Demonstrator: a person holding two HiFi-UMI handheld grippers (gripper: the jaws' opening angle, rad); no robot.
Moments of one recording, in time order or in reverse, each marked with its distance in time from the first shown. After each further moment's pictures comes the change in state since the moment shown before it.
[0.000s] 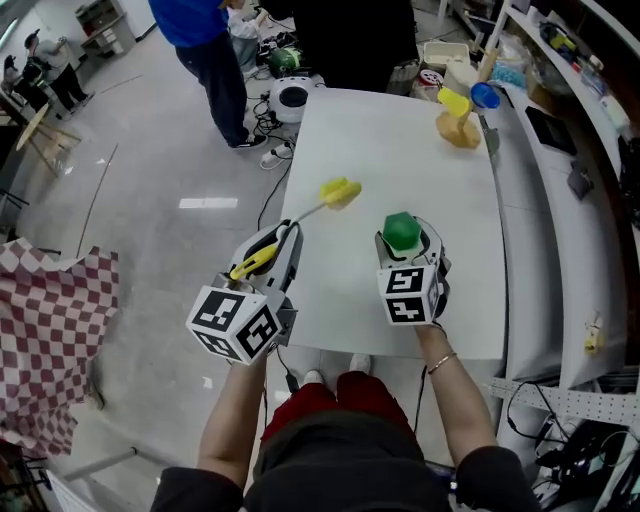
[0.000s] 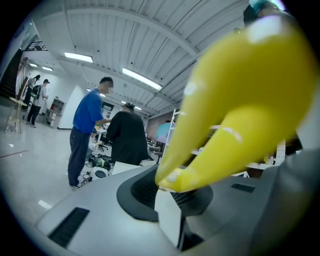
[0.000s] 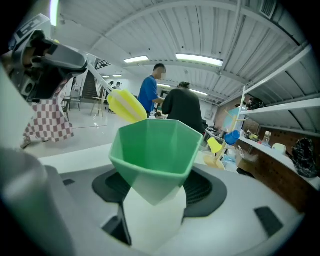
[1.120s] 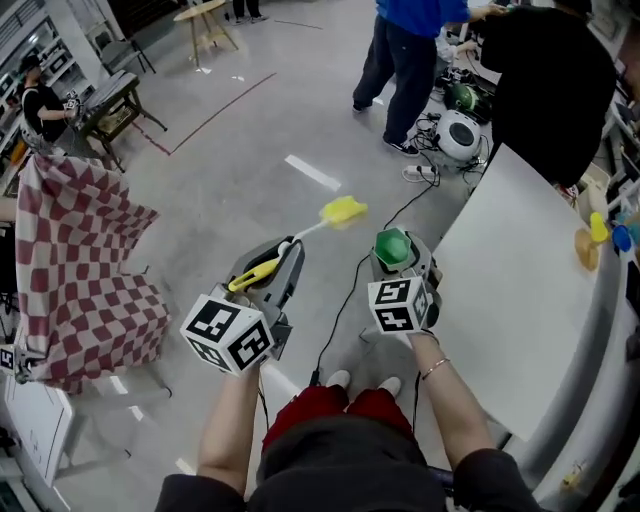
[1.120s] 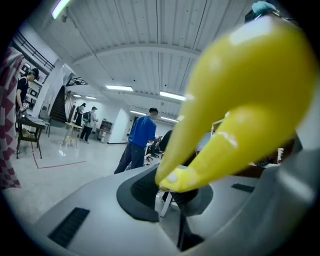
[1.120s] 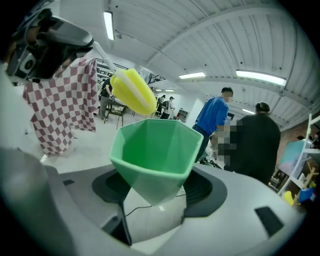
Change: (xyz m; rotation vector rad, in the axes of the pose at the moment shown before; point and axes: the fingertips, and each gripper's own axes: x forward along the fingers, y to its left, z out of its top) left arm -0.287 0.164 0.056 -0.031 -0.128 0.491; right arm 0.030 0.346 0.158 -0.336 -0.184 0.489
